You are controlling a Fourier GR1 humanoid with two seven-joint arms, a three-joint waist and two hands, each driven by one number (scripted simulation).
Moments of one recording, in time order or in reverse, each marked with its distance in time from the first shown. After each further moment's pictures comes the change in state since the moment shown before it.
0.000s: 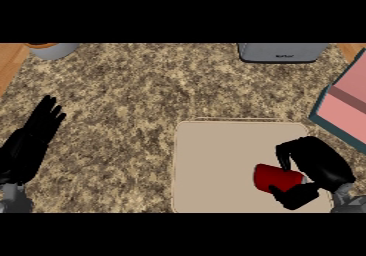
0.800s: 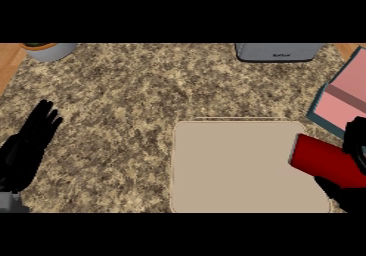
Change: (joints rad) left arm 0.046 -0.017 0.009 -0.066 -0.015 0.003 0.025; right arm 0.014 -0.038 -0.347 -0.505 -0.191 0.048 0.089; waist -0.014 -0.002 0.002
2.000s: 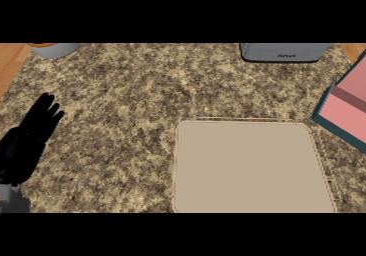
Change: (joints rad) left arm -0.051 -0.012 0.026 0.004 -0.010 -0.035 0.040; right arm -0.338 -0.136 -0.274 0.639 0.030 -0.125 -0.215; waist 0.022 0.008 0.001
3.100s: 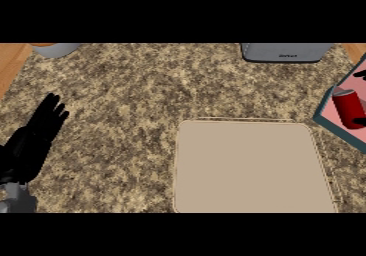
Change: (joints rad) left arm -0.009 -0.035 0.000 0.020 -0.030 -0.006 -0.017; right arm -0.179 0.033 0.021 0.776 0.059 -0.131 -0.333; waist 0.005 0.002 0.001
